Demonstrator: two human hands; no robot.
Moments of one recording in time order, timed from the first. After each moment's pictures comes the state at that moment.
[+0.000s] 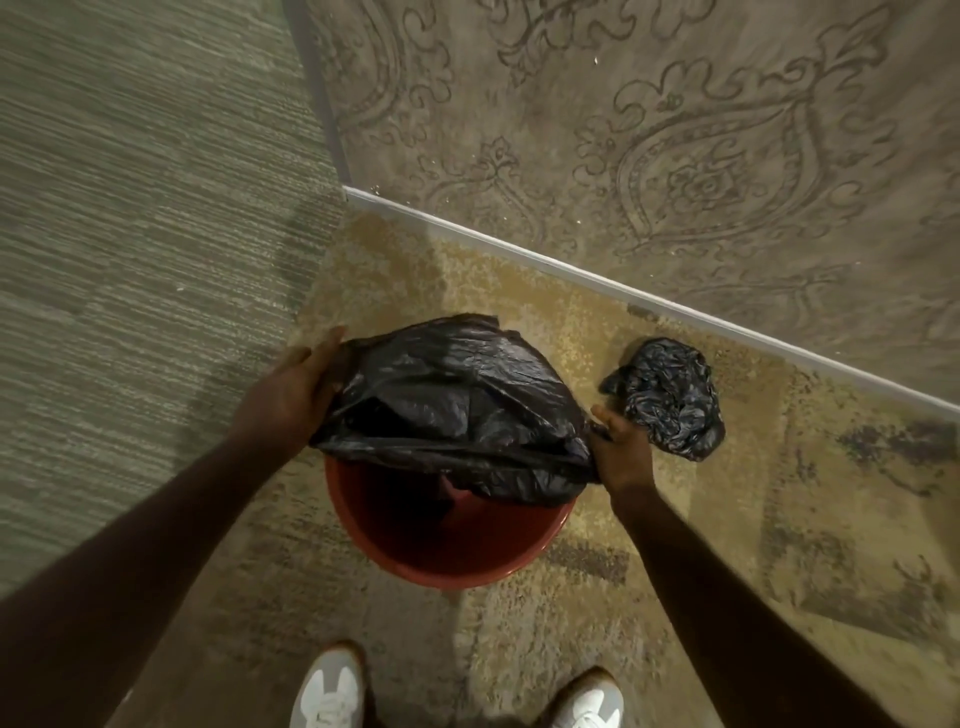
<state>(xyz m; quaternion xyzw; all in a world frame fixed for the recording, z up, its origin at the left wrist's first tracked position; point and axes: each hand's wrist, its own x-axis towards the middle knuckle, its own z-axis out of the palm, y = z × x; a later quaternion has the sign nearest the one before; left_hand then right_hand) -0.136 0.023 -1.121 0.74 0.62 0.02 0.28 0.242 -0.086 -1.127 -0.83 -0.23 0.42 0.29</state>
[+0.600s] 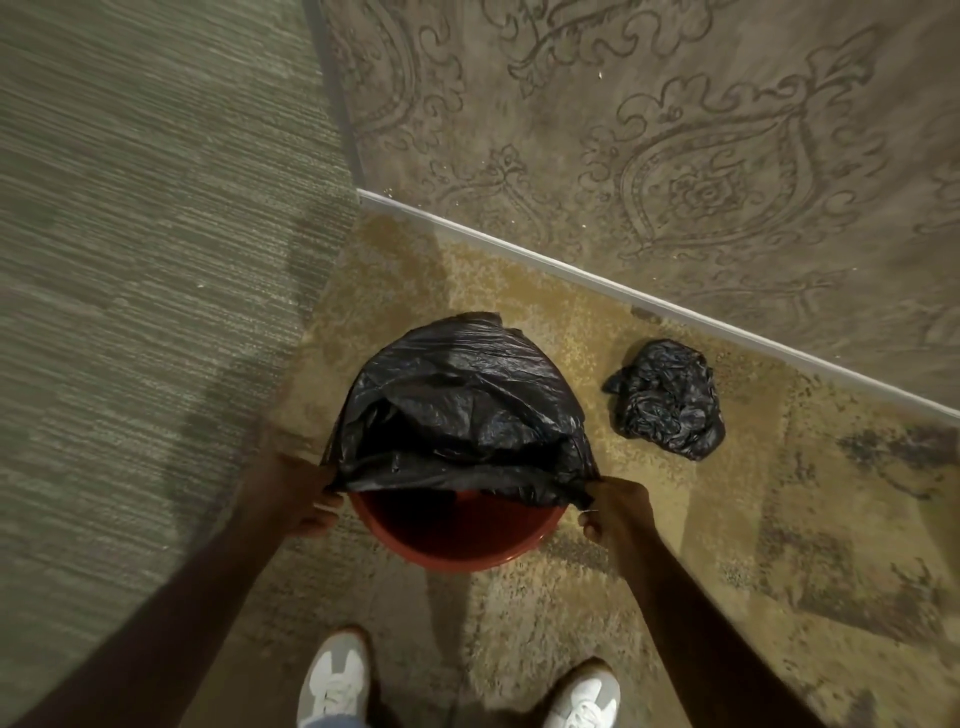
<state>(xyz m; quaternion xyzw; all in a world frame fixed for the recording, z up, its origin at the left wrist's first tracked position) -0.118 -0.062 -1.058 0.21 0.79 0.04 0.58 0.222 -0.140 -1.099 -0.82 0.00 0.51 0.27</state>
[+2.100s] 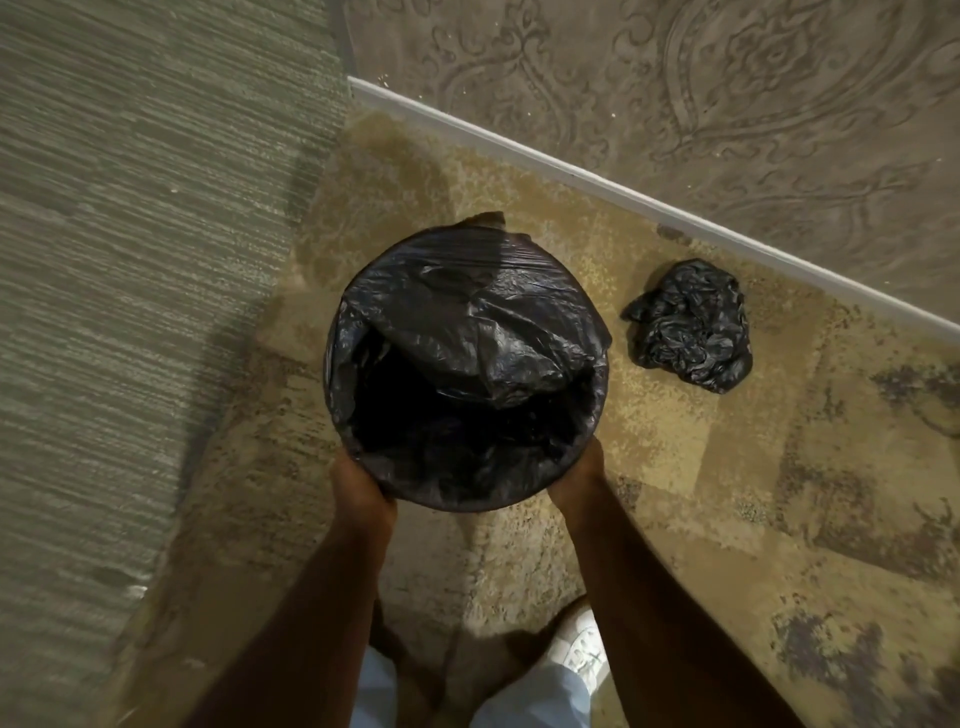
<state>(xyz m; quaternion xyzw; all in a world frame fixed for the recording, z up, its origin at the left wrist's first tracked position) -0.051 -0.174 -1.160 0.02 0.64 0.45 0.62 0.166 -0.177 -1.179 -0.63 0.14 0.59 0.49</state>
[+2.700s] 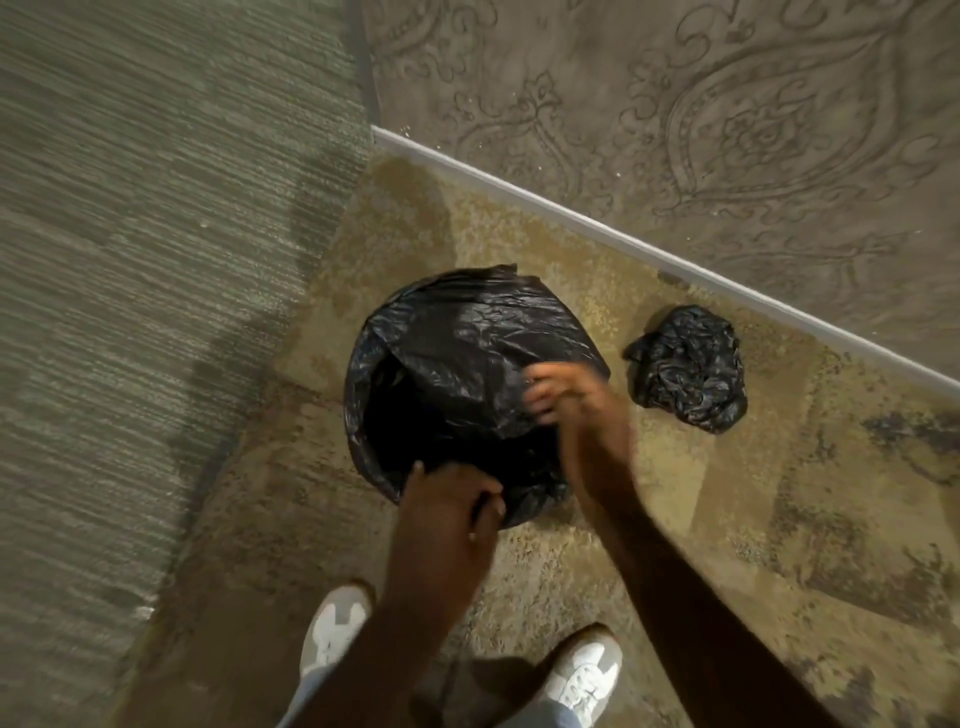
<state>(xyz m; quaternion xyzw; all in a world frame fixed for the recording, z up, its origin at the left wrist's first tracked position) -0.017 -0.177 -1.058 0.67 0.61 0.13 0.39 0.151 -0.110 -1.062 -0.65 -0.43 0.47 0.42</state>
